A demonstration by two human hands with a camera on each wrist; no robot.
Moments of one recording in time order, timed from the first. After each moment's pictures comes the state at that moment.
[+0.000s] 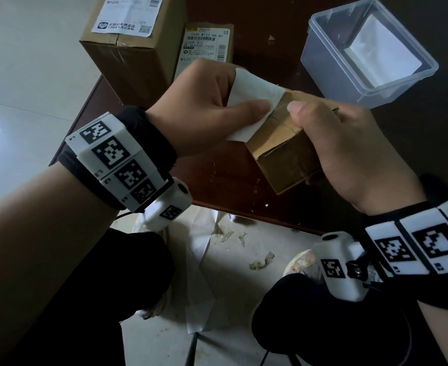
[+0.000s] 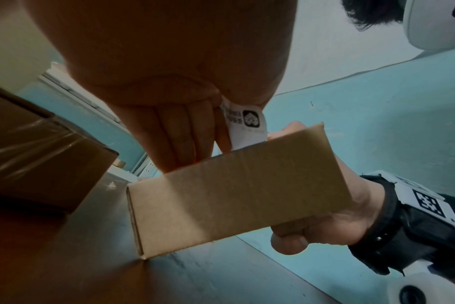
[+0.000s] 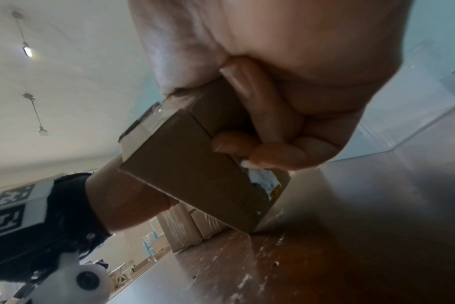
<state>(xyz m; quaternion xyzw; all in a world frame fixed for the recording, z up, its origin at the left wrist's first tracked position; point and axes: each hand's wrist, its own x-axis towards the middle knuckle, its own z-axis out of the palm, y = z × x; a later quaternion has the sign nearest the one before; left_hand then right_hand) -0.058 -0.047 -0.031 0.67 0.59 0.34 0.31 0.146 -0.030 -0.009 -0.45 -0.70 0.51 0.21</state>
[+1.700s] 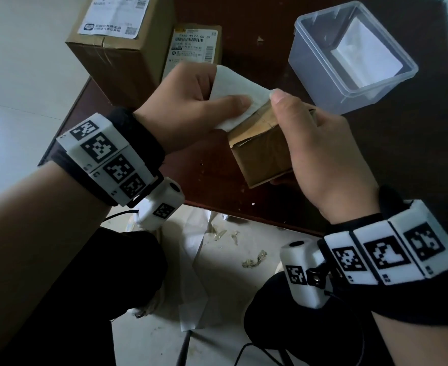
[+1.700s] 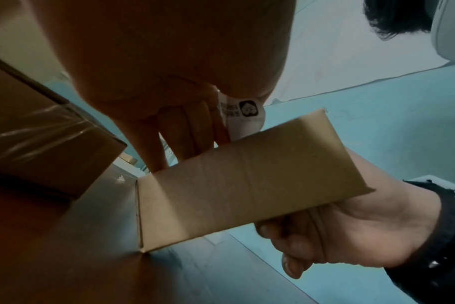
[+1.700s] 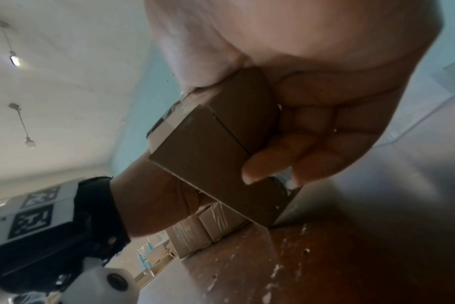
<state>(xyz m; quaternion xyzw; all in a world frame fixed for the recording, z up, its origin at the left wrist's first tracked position) -0.053 -0.043 -0.031 0.60 0.61 0.37 0.37 0.147 -0.040 -0.014 -0.52 -0.64 0.51 0.24</state>
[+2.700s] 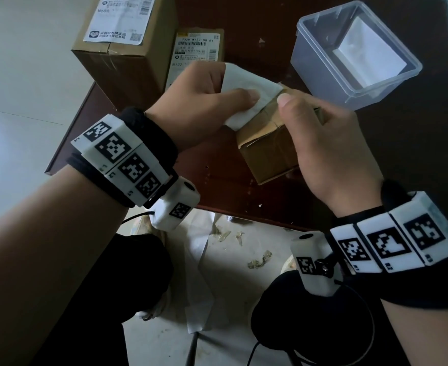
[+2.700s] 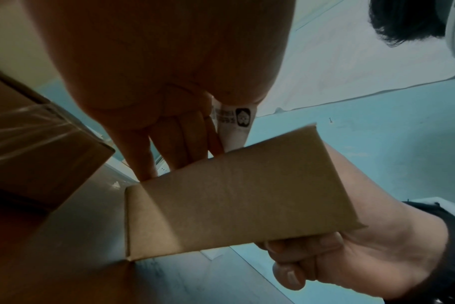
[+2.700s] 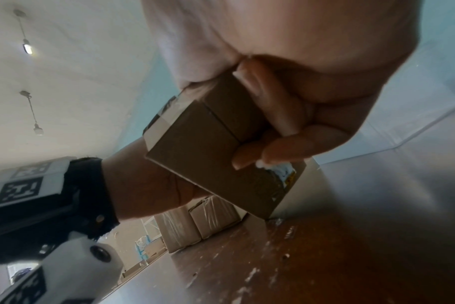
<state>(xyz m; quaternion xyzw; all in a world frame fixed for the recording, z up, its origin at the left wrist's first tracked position) -0.051 -0.033 -0.032 0.55 0.59 0.40 0.43 0.146 -0.030 -0.027 -0.50 -0.68 0.46 0.29</state>
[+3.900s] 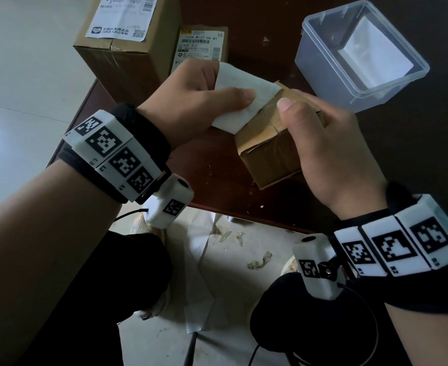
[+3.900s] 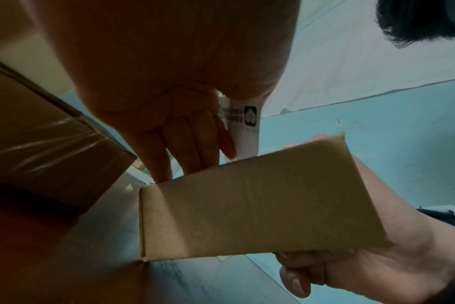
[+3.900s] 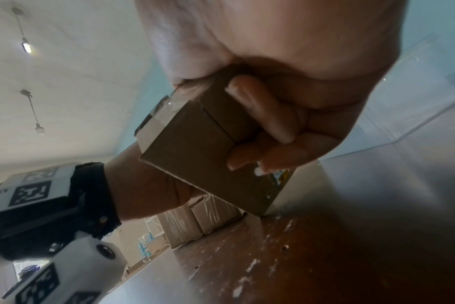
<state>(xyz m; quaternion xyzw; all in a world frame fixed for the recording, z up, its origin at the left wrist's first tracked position) -0.060 -0.038 -0.029 0.54 0.59 0.40 0.45 0.144 -0.025 -0.036 -0.45 -0.70 0.47 0.29</state>
